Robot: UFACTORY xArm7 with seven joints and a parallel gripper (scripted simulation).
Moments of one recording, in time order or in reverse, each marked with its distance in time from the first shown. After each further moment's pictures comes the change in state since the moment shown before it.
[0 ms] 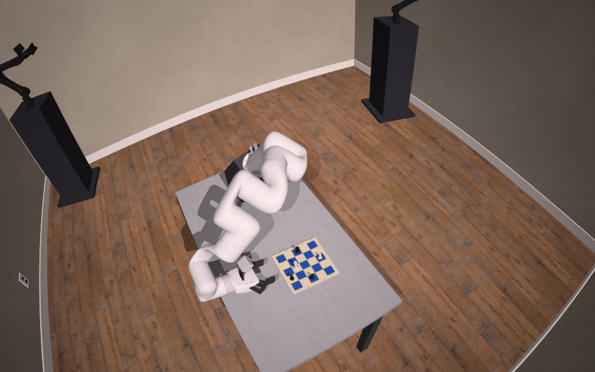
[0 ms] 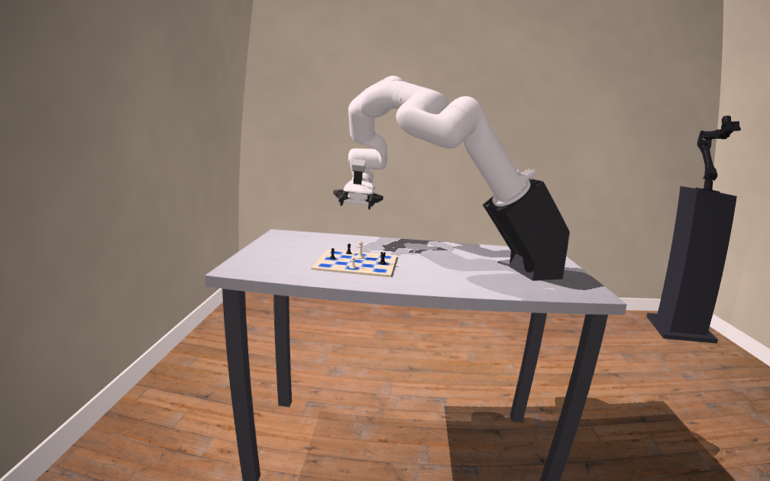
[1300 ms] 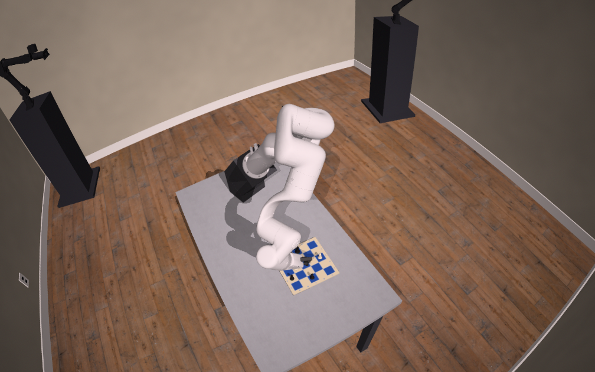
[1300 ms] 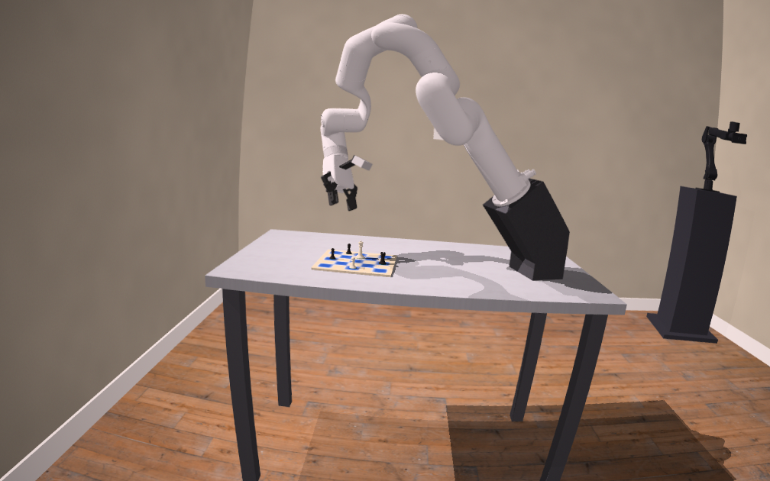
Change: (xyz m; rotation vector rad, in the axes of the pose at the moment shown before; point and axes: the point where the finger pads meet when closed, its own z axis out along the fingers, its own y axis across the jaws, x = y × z) arm 0.031 0.030 0.103 0.656 -0.636 -0.767
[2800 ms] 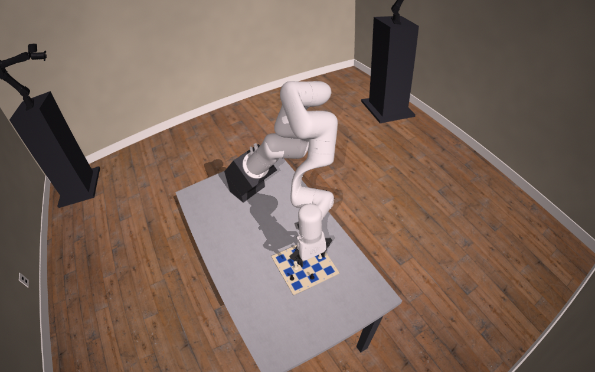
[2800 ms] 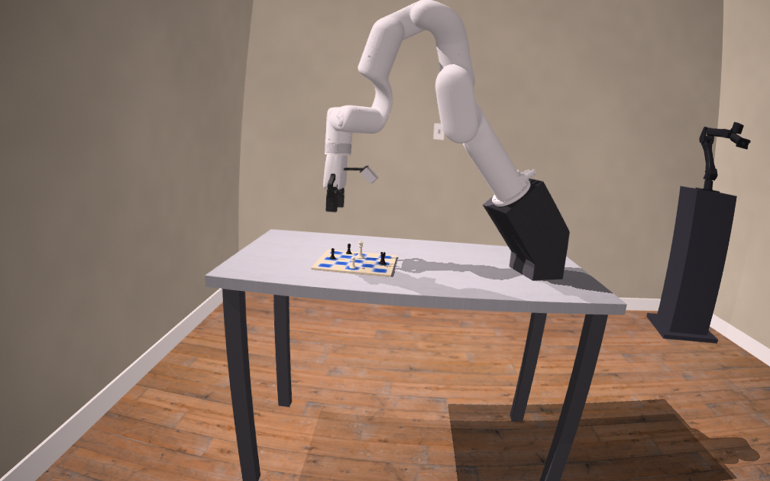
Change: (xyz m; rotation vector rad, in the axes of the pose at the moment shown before) arm 0.012 0.059 0.022 0.370 -0.375 -0.421
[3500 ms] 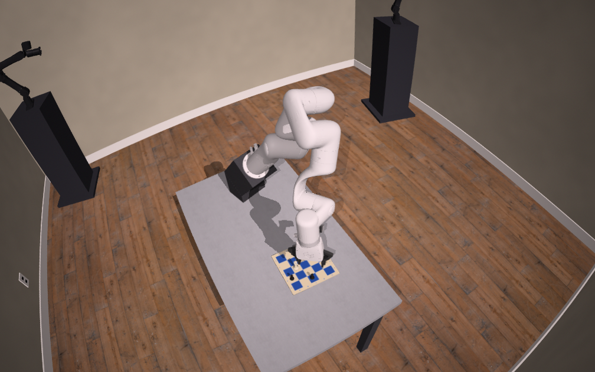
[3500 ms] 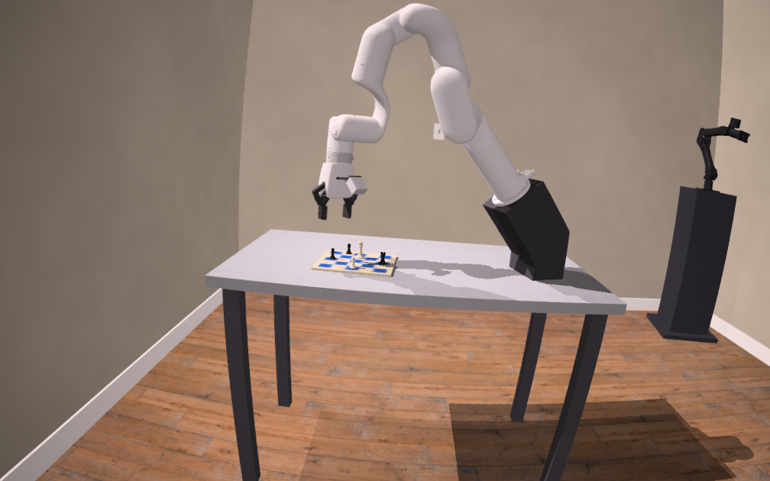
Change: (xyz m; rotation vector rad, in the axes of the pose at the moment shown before) arm 0.000 -0.001 0.027 -0.032 -0.011 0.665
